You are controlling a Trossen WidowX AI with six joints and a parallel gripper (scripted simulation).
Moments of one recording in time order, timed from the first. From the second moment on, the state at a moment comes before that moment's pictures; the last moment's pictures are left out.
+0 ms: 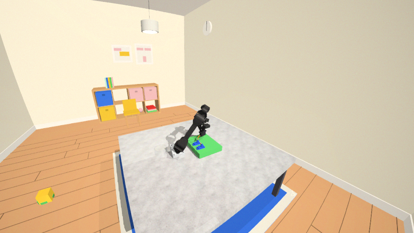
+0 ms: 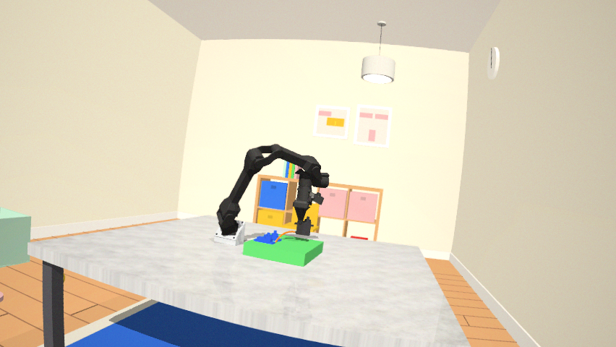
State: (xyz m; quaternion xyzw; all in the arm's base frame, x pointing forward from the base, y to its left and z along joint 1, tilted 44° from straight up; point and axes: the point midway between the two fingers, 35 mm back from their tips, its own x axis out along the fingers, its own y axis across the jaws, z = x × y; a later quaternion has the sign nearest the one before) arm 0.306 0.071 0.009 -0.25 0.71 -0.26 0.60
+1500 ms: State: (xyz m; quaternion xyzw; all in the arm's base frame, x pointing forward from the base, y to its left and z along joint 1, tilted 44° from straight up) arm 0.197 0.088 0.002 -0.19 0.69 -0.32 0.62
